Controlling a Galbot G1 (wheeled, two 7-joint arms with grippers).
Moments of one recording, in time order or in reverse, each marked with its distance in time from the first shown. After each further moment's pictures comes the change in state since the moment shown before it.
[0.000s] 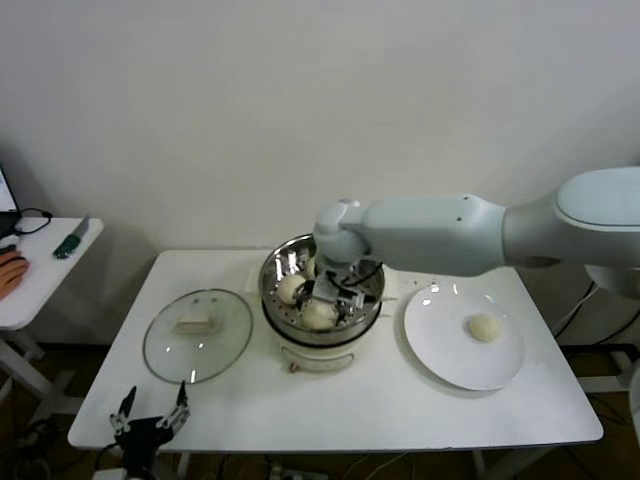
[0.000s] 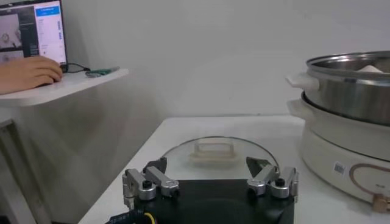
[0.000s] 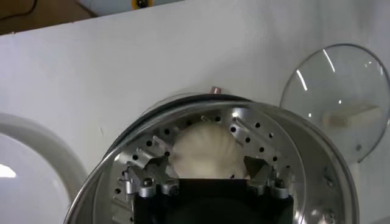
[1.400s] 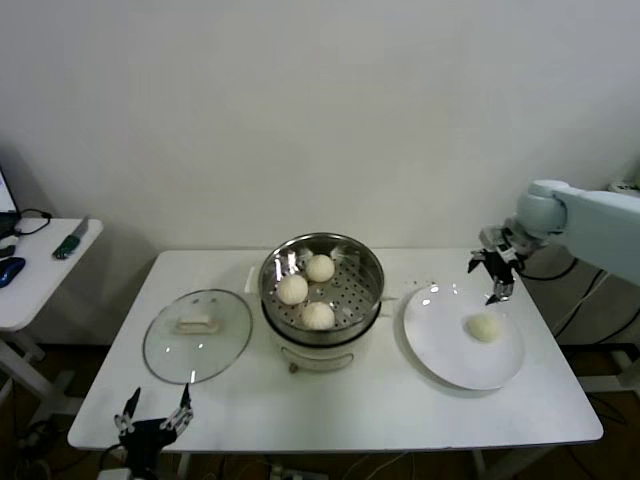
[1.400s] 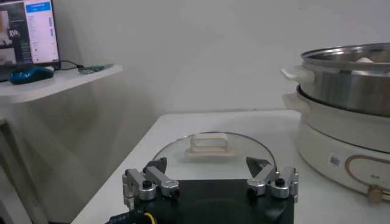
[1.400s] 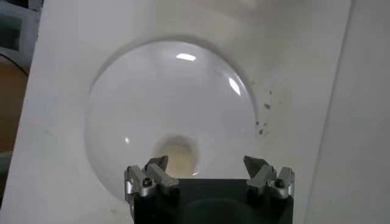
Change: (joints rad) left arm -0.006 0.012 0.012 0.019 0.007 -0.002 0.003; right arm -0.013 -0.554 -0.069 -0.215 0.271 -0.266 -0.073
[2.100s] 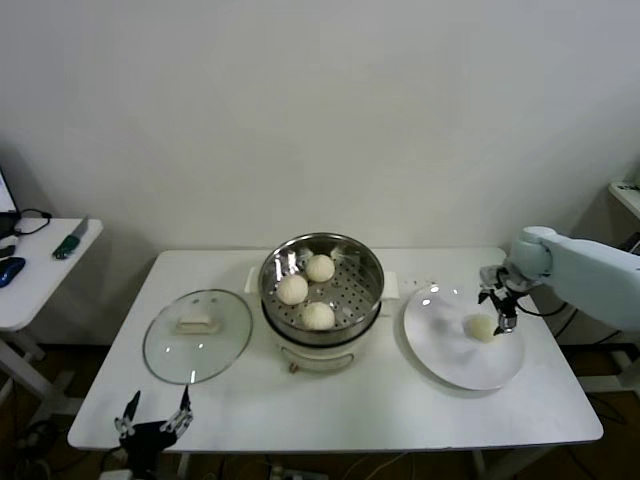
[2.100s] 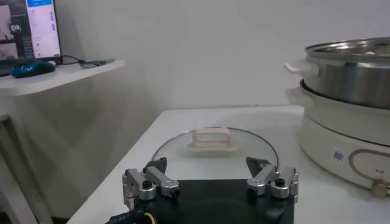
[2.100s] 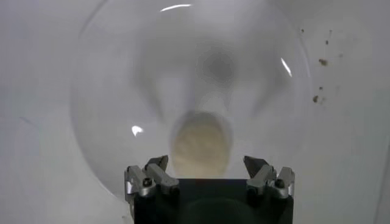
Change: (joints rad) left arm -0.005 -0.005 -0.003 0.023 0.001 -0.007 -0.002; right arm -0.316 0.020 0.223 -0.170 -0.171 -0.030 0.026
